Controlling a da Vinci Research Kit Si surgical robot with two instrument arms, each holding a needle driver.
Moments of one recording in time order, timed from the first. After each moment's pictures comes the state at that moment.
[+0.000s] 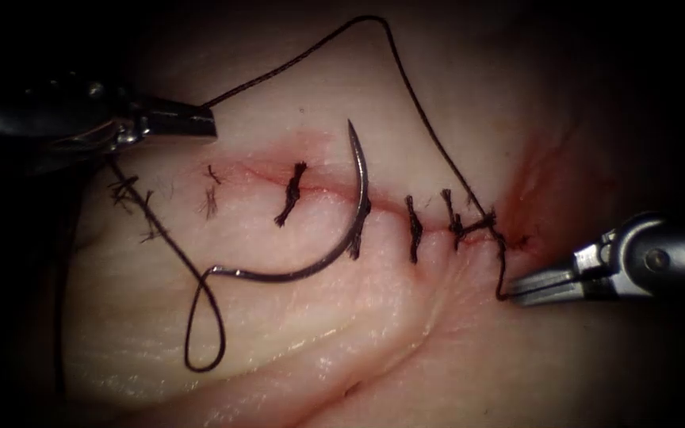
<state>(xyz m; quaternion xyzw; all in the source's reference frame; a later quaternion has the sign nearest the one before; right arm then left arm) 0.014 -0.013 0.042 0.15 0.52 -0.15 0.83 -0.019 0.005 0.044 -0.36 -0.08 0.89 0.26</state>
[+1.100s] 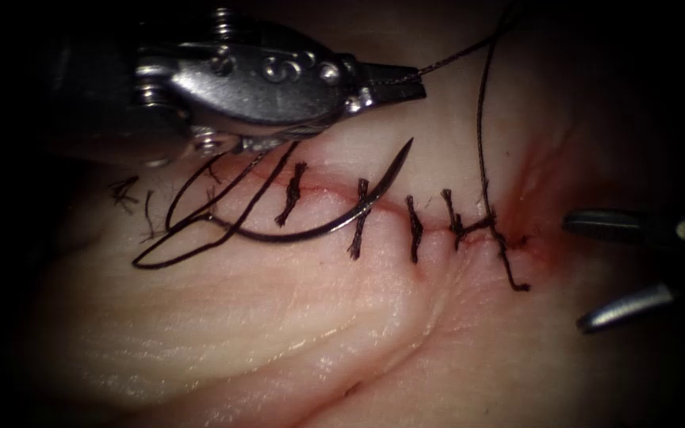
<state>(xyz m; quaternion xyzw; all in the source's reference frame) 0.012 -0.009 0.038 0.20 0.59 0.10 0.78 -0.032 0.005 0.046 -0.39 -0.02 0.90 0.19</state>
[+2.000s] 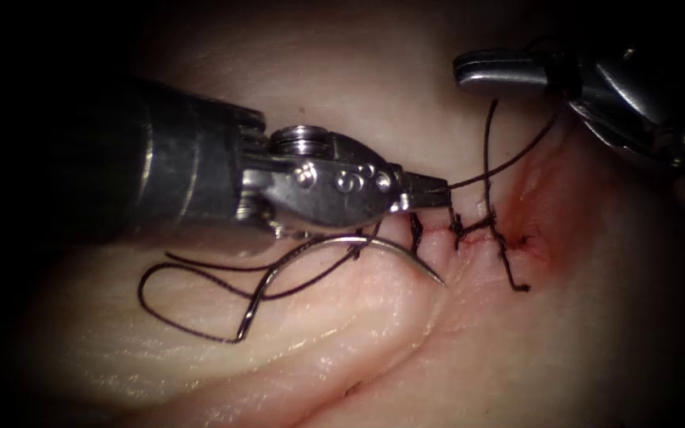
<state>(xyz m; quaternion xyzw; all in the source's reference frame) 0.018 0.000 0.043 0.22 0.74 0.09 0.63 -0.034 0.001 0.054 -0.35 -0.10 0.92 0.14</state>
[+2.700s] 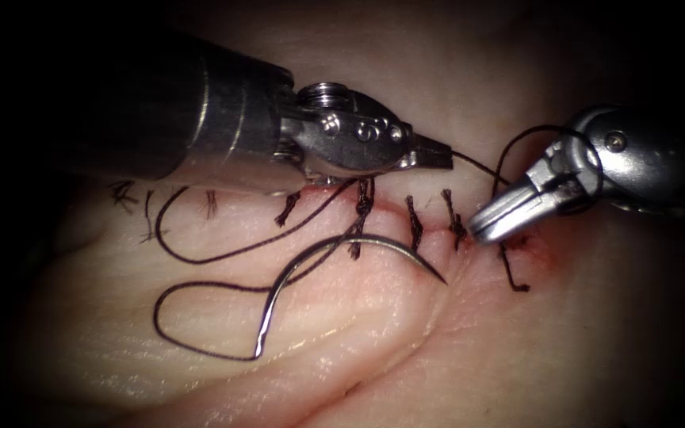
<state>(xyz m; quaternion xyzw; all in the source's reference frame) 0.019 -0.008 0.042 0.32 0.59 -0.22 0.71 -0.036 0.004 0.058 -0.38 -0.13 0.91 0.13</state>
